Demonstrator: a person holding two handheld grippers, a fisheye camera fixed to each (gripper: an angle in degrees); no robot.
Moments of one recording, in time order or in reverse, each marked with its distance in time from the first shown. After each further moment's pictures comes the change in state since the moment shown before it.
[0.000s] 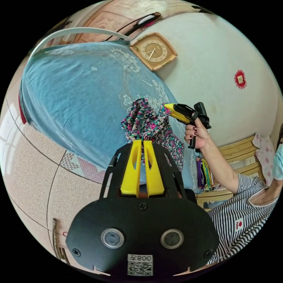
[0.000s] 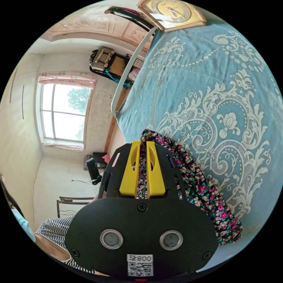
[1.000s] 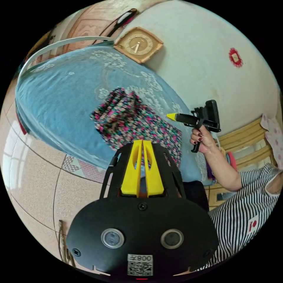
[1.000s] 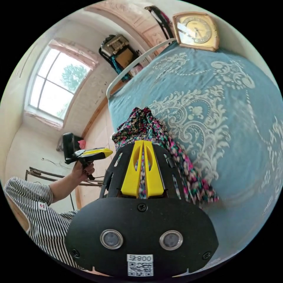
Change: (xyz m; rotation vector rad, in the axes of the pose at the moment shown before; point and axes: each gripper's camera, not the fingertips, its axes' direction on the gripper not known) left arm 0.026 0.049 0.090 -0.038 -0.082 0.136; right arm -0.060 0.050 -0.006 0.042 0.229 -0.229
